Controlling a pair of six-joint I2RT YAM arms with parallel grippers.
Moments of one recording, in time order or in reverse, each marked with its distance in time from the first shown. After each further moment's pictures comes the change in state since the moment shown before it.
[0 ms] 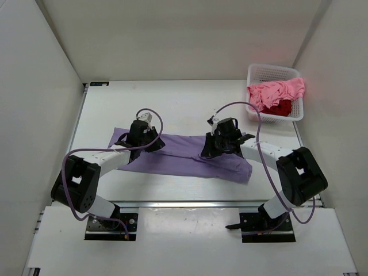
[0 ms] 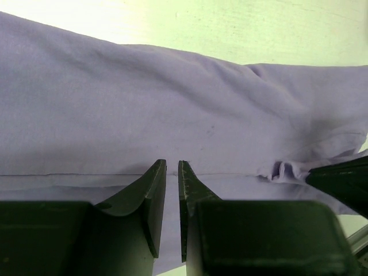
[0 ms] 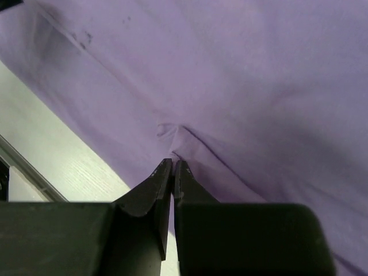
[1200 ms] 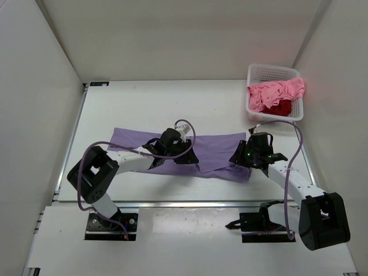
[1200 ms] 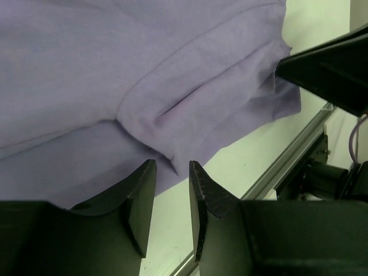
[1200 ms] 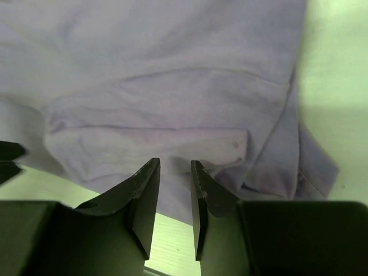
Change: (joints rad) left arm -0.348 0.148 0.114 0.057 0.134 -0.084; right arm -0.273 -0.435 -0.308 -0.177 0.187 0.163
